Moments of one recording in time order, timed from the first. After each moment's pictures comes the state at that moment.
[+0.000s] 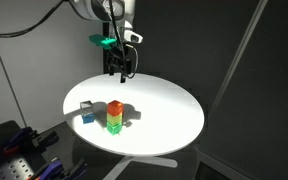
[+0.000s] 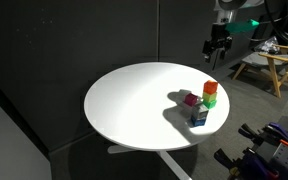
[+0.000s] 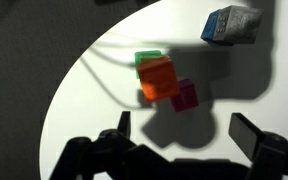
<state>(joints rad) -0.08 0.01 -0.09 -2.18 -0.02 2.12 0.07</state>
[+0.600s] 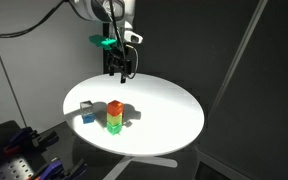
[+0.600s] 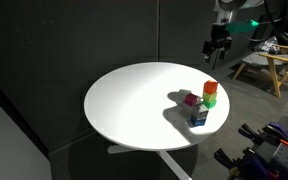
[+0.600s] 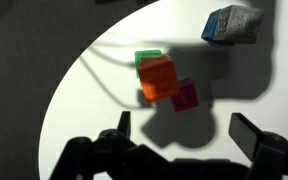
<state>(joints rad) -0.08 0.01 -0.09 -2.18 -0.02 2.12 0.07</state>
